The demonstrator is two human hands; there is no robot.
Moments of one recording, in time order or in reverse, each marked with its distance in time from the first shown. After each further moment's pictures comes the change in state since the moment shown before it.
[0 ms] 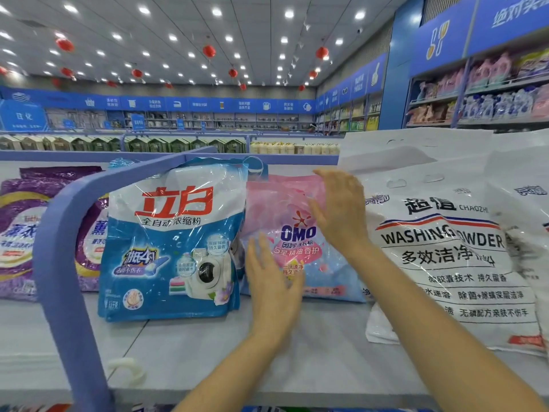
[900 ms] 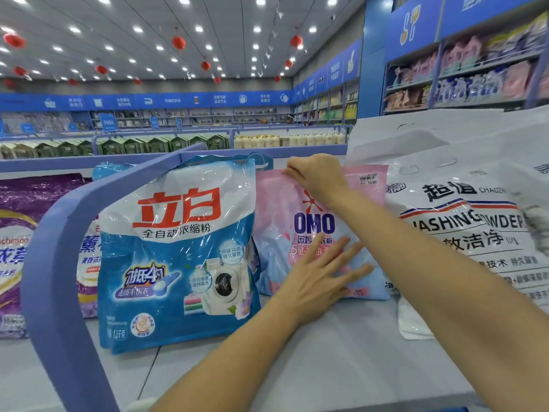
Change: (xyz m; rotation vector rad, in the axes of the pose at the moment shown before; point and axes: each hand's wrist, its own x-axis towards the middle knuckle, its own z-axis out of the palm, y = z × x) left_hand 0.049 -0.039 0.031 0.741 -0.190 1.237; right_hand 0.070 -0.006 0.054 -0.260 -0.245 -0.212
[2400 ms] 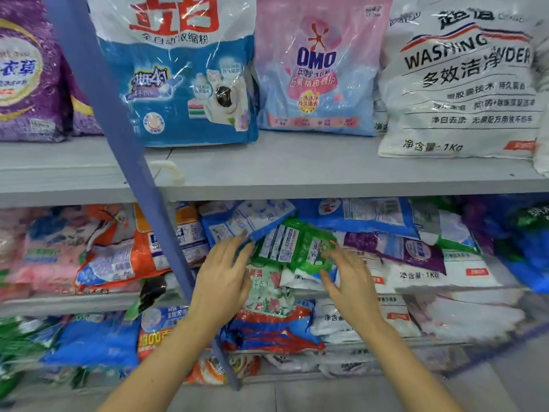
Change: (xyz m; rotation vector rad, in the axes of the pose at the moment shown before) left_hand -0.258 0.161 -0.086 -0.259 -0.255 -0.630; right_hand -0.421 -0.170 -0.039 0.442 -0.441 0.584
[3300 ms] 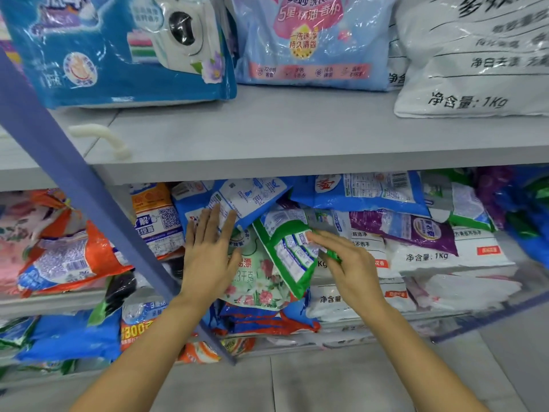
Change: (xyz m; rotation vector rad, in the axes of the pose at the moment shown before) left_hand 0.017 -0.021 0.067 -0.035 -0.204 -0.246; right_hand 0.015 0.020 0.019 0.281 0.007 -0.027
